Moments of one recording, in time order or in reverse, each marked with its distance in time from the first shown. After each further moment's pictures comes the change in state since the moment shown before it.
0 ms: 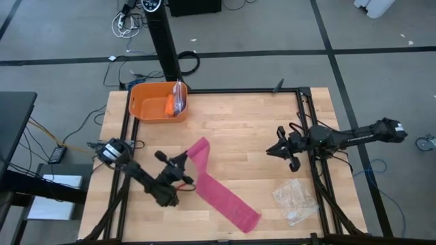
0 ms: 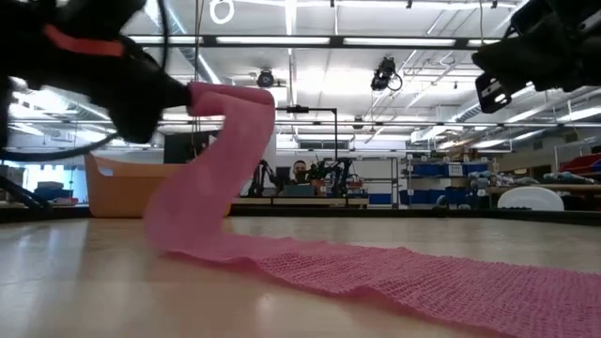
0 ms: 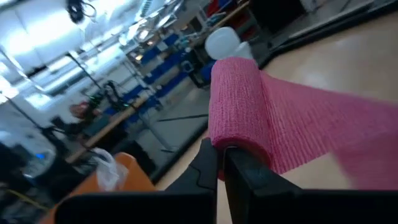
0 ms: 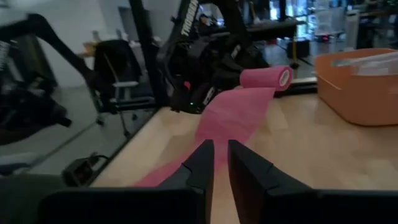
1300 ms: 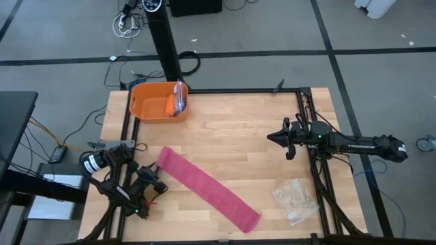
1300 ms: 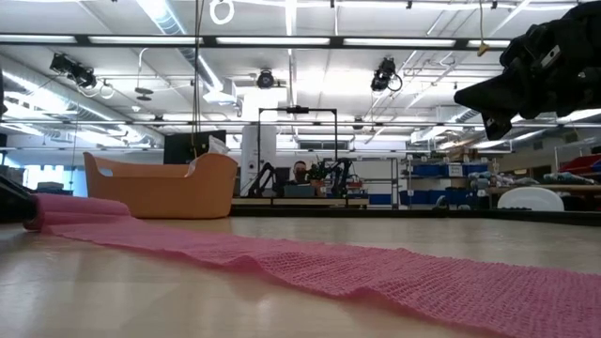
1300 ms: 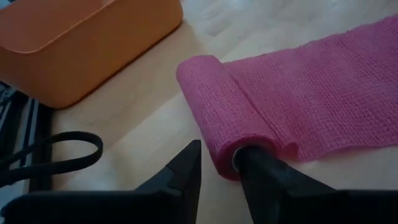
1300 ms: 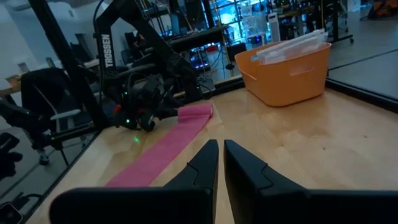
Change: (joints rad) left arm -0.431 0.050 -0.326 0.422 0.772 -0.293; right arm -0.292 -0.188 -0.090 -0.104 -0.031 0.111
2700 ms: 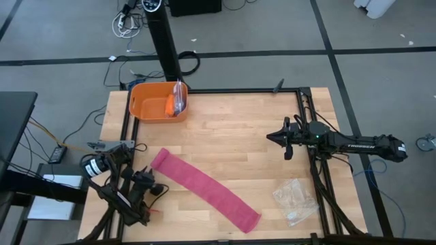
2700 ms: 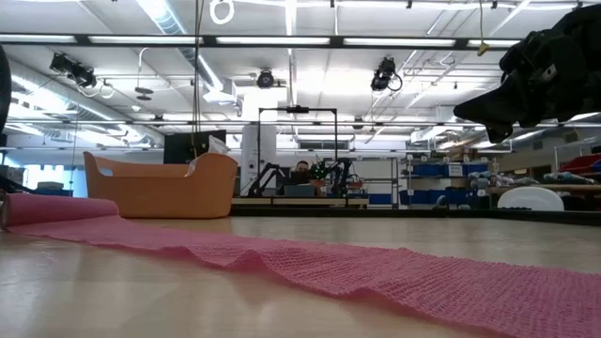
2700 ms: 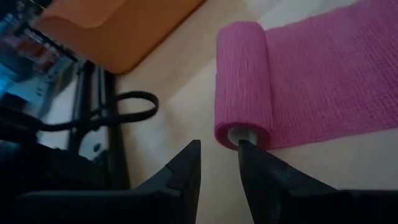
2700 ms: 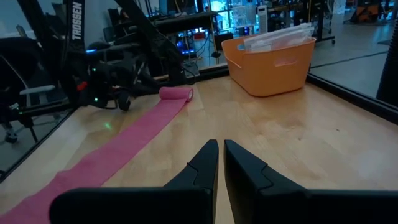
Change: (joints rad) left arm -0.021 0.009 0.154 -0.201 0.261 0.004; right arm 0.000 0.000 0.000 -0.068 0.045 -0.108
